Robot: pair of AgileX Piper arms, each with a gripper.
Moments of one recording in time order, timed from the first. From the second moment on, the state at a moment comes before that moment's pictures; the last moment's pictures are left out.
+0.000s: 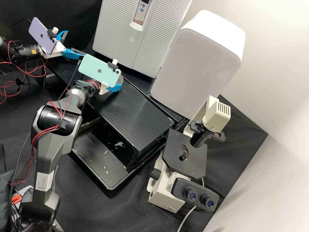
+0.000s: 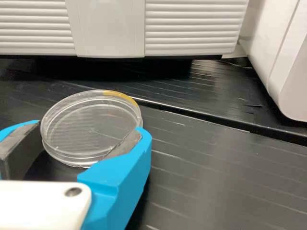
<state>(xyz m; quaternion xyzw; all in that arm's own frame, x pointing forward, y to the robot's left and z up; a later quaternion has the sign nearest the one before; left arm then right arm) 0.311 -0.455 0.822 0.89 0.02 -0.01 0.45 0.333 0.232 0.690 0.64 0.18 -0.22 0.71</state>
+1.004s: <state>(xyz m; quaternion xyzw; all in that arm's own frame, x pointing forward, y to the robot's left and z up) 0.311 -0.455 0.822 0.89 0.02 -0.01 0.45 0.313 0.212 0.706 0.64 0.16 -0.22 0.72</state>
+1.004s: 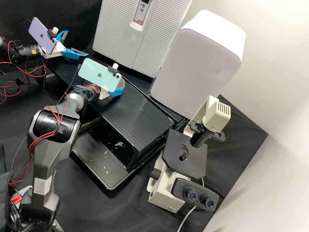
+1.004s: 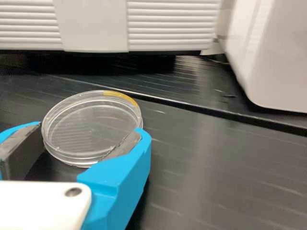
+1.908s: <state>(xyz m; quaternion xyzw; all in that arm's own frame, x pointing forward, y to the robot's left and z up) 0.311 -0.455 0.822 0.89 0.02 -0.01 0.45 0.285 0.125 0.749 0.65 0.08 -0.17 0.74</state>
